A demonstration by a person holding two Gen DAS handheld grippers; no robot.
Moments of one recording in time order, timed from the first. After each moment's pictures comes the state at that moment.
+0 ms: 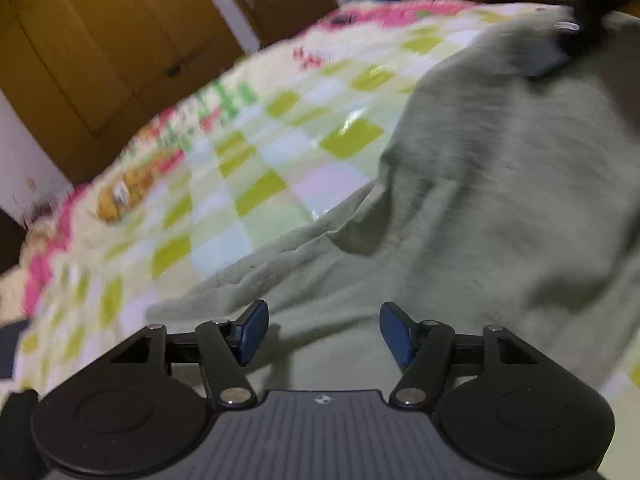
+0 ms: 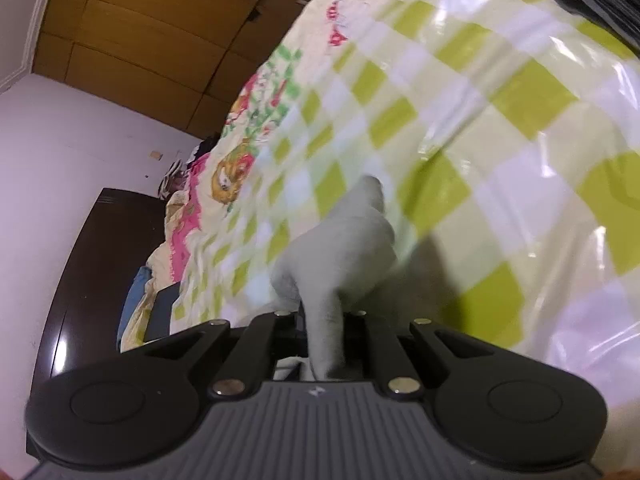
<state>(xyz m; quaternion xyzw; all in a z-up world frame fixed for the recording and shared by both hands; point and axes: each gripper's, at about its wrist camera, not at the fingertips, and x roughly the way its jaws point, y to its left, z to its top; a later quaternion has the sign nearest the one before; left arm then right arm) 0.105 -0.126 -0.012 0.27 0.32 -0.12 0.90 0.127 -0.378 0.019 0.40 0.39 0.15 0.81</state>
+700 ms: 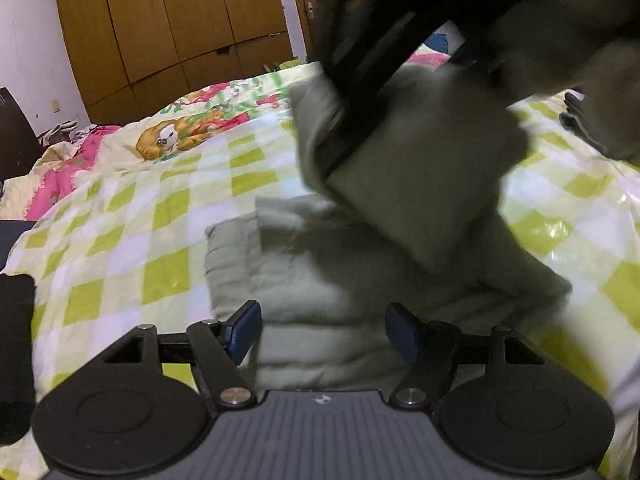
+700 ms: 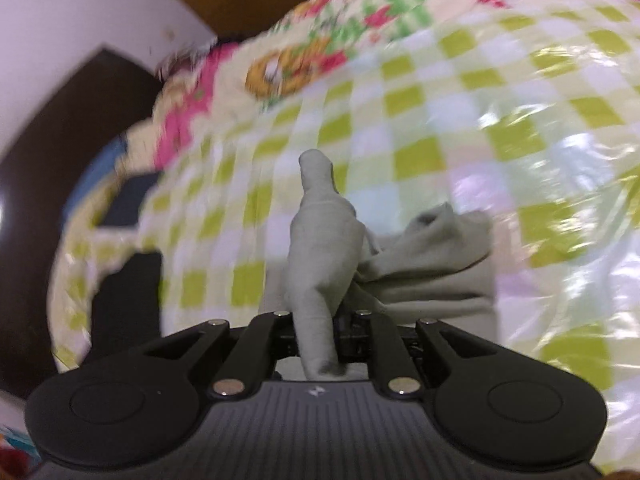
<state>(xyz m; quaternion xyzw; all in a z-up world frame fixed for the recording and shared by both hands) 0.042 -0.005 0.003 0.13 0.33 -0.12 0.93 0.168 -0.122 0.053 0.18 0.48 0.18 0.84</state>
